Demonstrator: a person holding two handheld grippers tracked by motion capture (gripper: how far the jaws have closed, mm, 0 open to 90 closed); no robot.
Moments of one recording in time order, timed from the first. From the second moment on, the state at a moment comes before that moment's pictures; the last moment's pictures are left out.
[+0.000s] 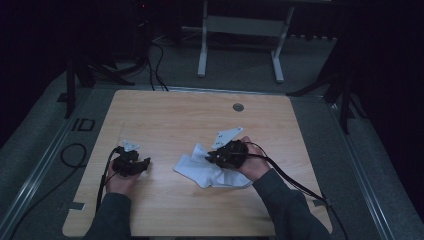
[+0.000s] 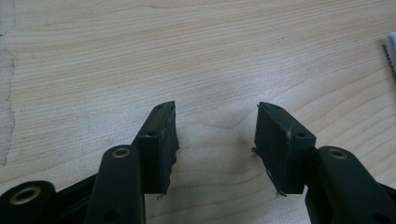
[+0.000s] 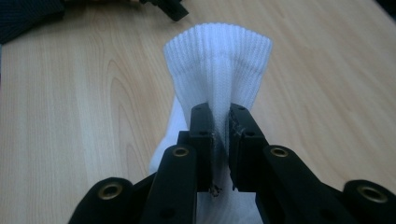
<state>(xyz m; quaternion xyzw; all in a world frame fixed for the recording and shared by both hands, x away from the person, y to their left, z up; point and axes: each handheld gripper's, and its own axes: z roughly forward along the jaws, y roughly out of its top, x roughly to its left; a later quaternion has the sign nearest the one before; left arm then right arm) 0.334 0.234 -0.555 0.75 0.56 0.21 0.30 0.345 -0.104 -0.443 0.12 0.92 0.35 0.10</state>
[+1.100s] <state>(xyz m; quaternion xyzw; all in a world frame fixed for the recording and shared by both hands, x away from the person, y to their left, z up) 0.334 0.234 -0.556 0.75 0.56 0.21 0.30 0.370 -0.065 -0.515 0.18 0.91 0.36 0.07</state>
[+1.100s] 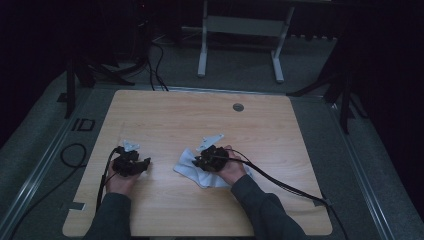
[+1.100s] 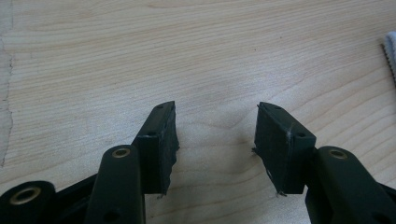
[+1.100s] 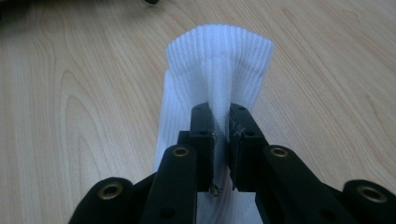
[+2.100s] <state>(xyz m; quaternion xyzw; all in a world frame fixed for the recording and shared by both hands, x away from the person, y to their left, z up) 0.334 0.233 -0.556 0.75 0.55 0.21 0.30 0.376 -0.055 -0.539 0.18 0.92 0.34 0.03</state>
